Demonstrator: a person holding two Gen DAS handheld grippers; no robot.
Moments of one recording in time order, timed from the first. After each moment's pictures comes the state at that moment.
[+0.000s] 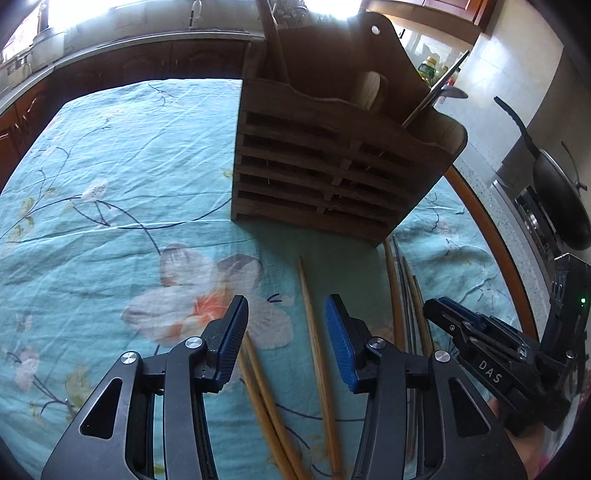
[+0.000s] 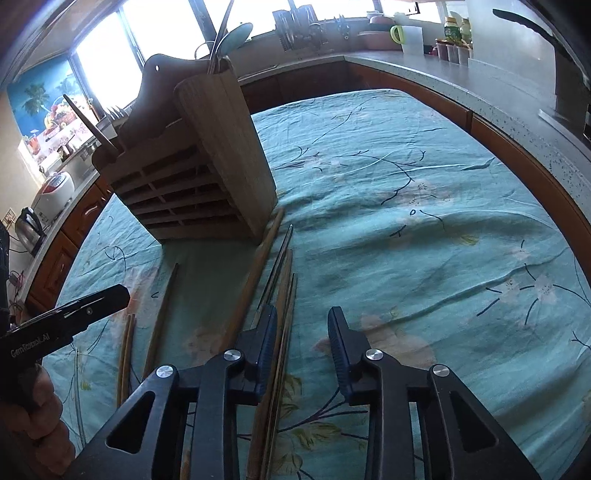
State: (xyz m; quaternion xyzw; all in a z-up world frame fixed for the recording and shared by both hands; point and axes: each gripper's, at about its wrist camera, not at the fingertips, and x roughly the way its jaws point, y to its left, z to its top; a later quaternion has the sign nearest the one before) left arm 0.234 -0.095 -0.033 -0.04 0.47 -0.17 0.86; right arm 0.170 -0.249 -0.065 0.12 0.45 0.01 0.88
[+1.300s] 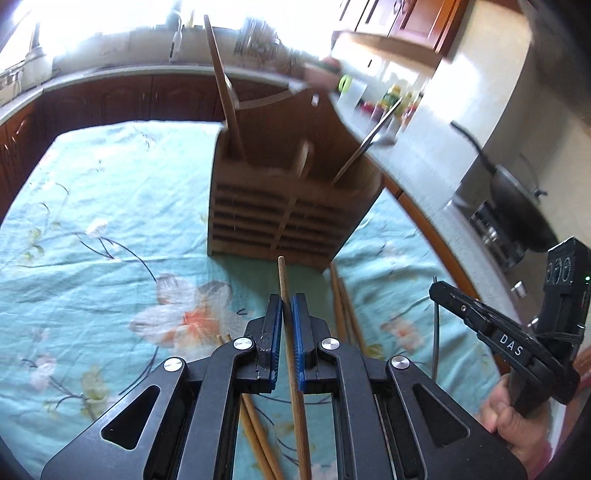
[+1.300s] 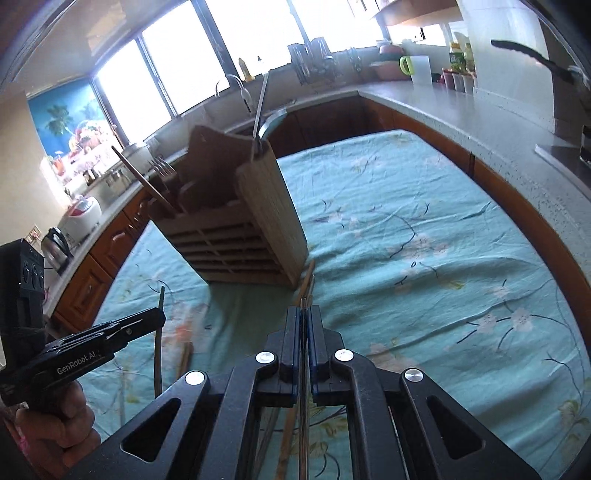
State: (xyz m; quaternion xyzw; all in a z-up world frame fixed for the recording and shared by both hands) left arm 0.187 -0.066 0.028 -0.07 0.41 -0.22 0.89; right arm 0.138 -0.256 0.005 0.15 0.37 0.04 0.91
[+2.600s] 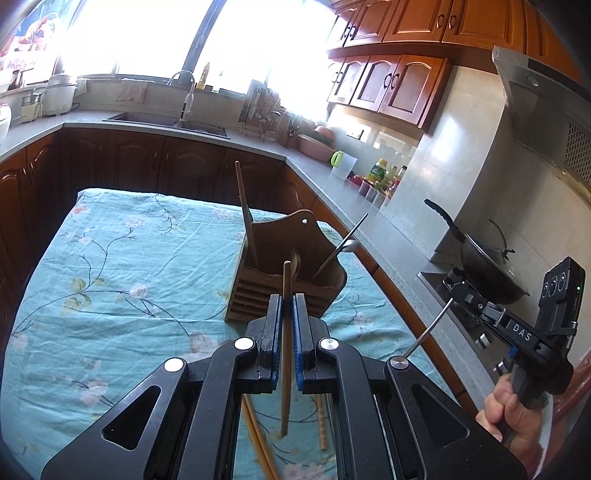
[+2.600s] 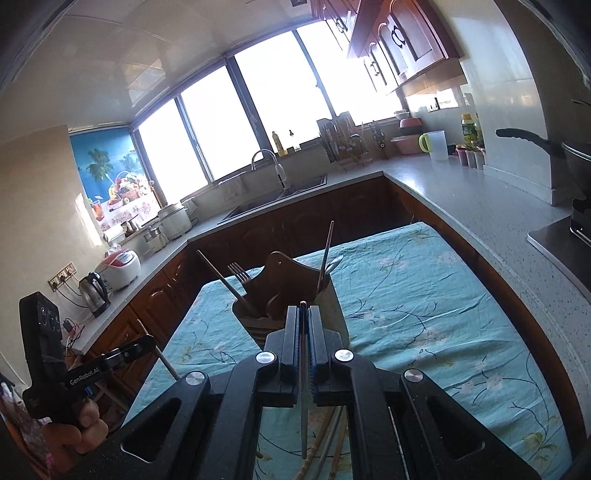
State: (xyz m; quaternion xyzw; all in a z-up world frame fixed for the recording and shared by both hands) left arm 0.154 -0.024 0.113 -0.12 0.30 -0.22 0.92; right arm 0.099 -0.254 0.108 0.16 0.24 0.07 0.95
